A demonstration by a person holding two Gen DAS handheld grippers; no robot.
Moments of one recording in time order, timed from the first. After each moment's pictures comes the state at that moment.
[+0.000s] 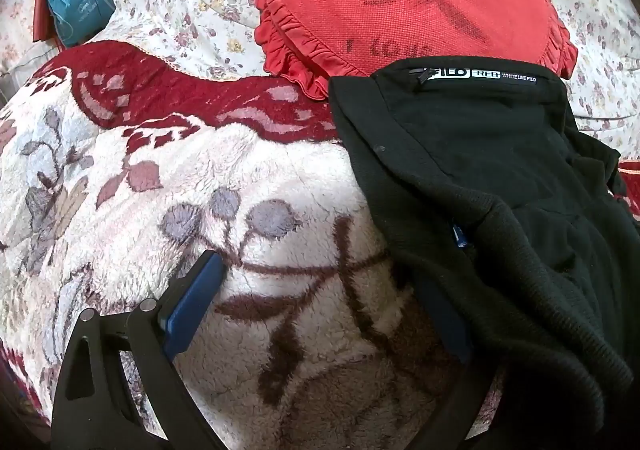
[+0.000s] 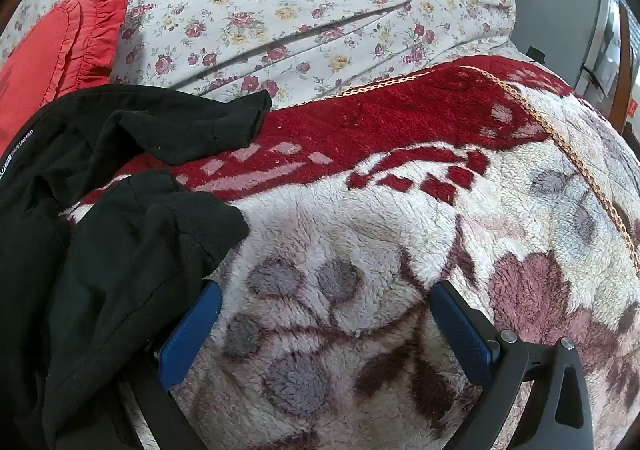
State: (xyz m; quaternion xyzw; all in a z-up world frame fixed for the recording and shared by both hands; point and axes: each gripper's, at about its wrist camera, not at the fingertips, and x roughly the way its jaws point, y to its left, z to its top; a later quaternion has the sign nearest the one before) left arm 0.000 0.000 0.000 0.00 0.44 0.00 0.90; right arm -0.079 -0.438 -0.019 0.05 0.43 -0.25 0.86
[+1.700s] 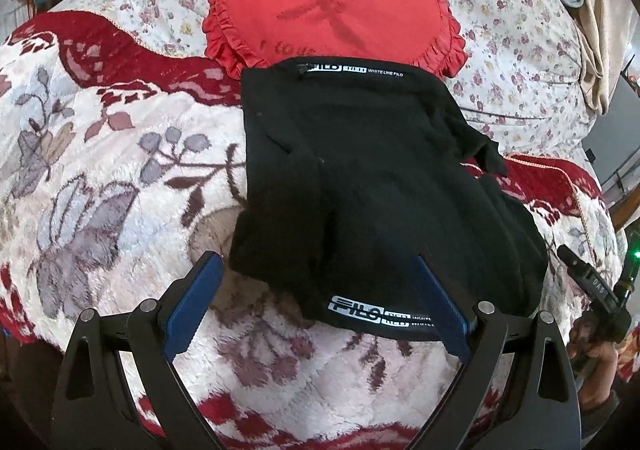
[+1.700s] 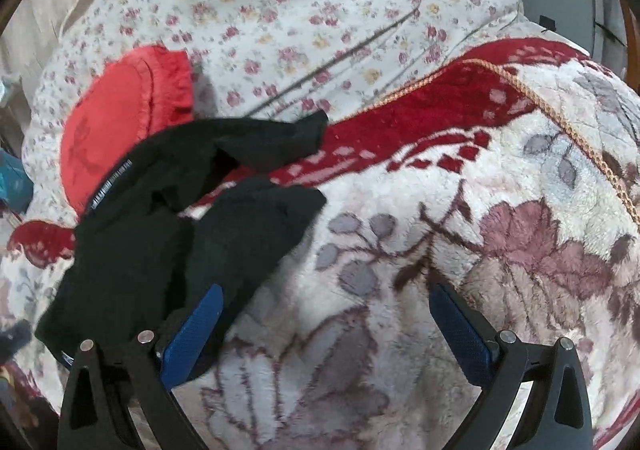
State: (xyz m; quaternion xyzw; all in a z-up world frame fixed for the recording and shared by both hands) left arm -0.097 -0.025 0.075 -0.09 0.48 -0.12 0.86; right arm -0.148 -0.413 0.049 0.16 0.40 -0.15 0.89
